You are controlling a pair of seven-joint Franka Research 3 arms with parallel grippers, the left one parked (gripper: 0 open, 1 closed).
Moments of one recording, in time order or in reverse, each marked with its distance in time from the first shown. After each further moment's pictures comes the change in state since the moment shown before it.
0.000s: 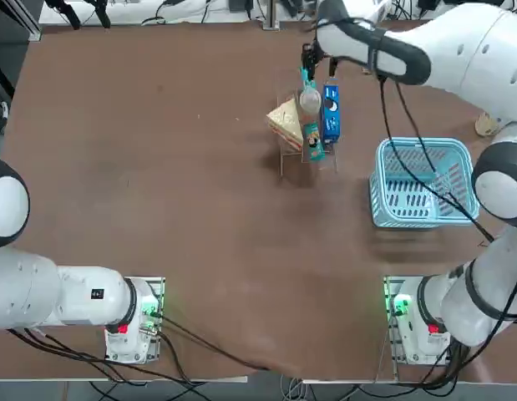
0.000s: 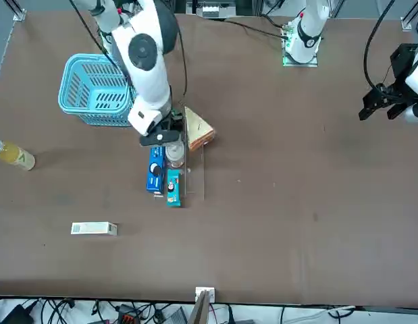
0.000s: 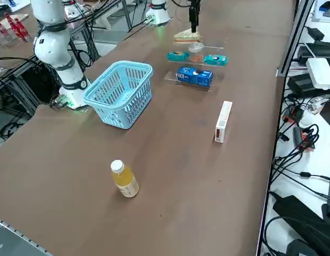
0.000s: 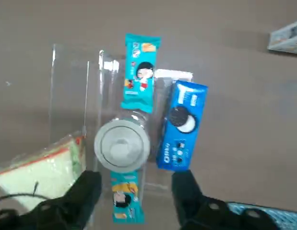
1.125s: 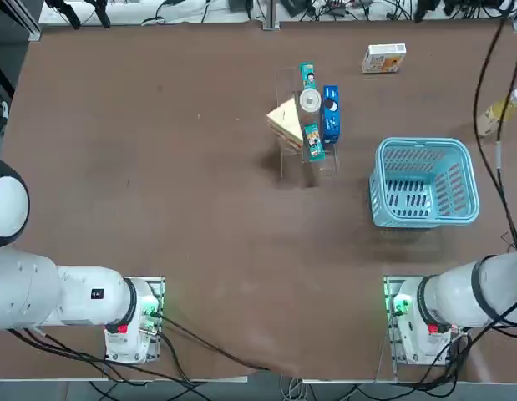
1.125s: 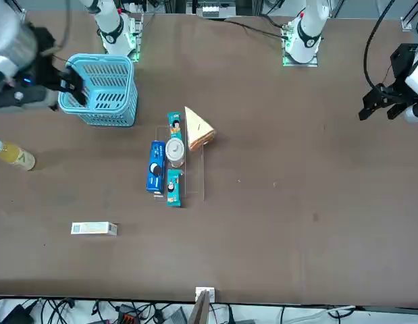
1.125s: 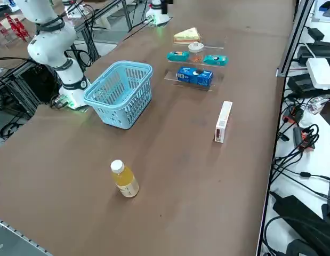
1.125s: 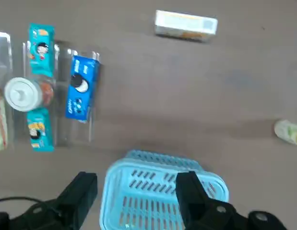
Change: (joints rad) arm -0.411 -0.284 -0.024 0.087 0.041 -0.424 -0.437
